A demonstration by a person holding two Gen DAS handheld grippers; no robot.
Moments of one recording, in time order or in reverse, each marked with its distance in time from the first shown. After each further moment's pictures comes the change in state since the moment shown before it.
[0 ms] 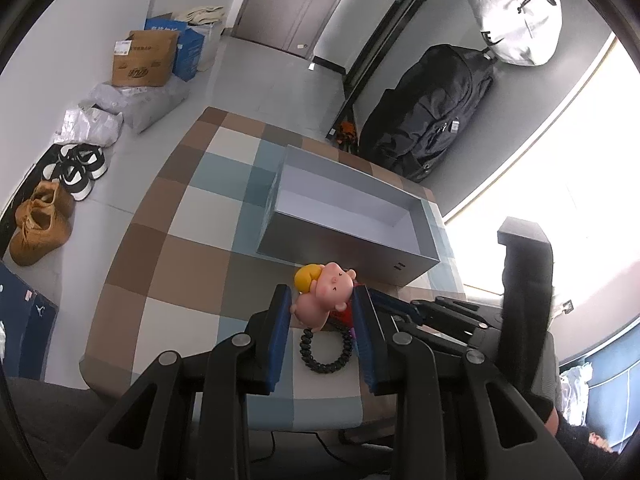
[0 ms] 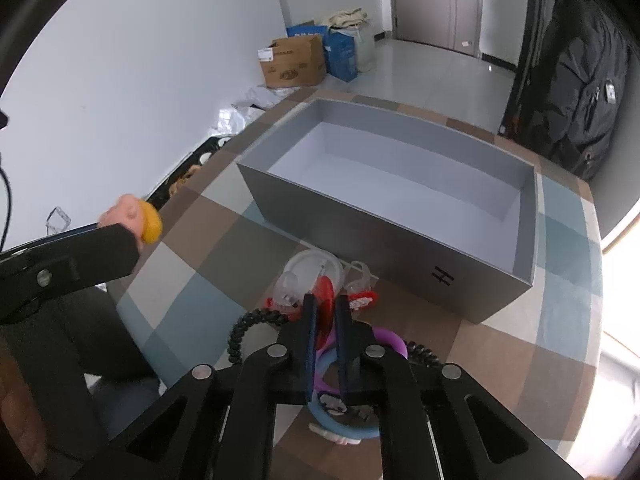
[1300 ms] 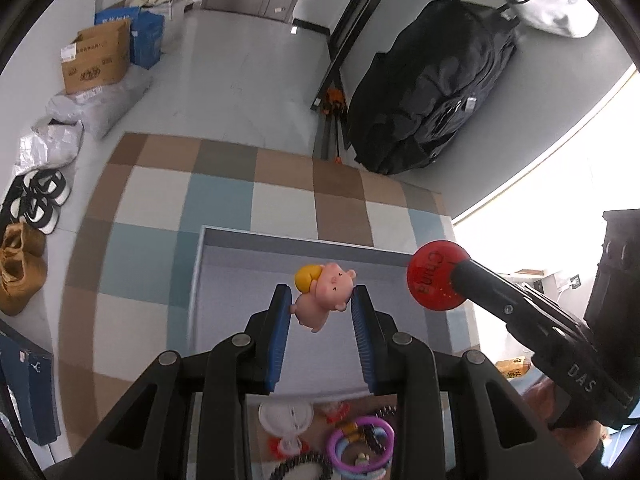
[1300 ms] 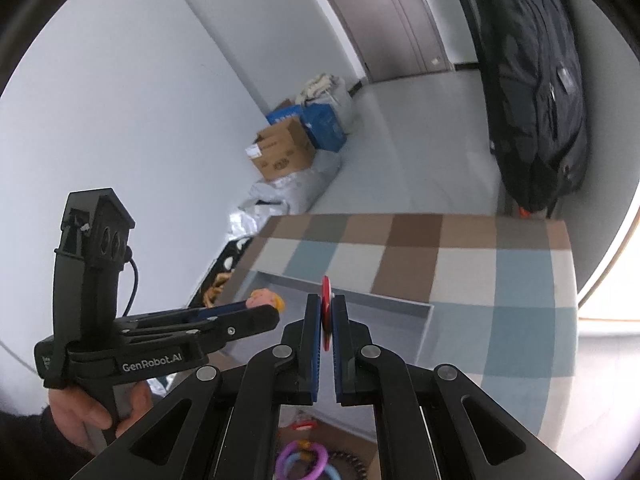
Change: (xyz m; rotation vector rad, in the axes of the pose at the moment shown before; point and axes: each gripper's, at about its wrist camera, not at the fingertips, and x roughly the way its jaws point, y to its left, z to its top) left arm 0.105 -0.032 0.088 0.068 0.174 0.011; right arm -0.034 -0.109 0.069 0.285 -0.197 0.176
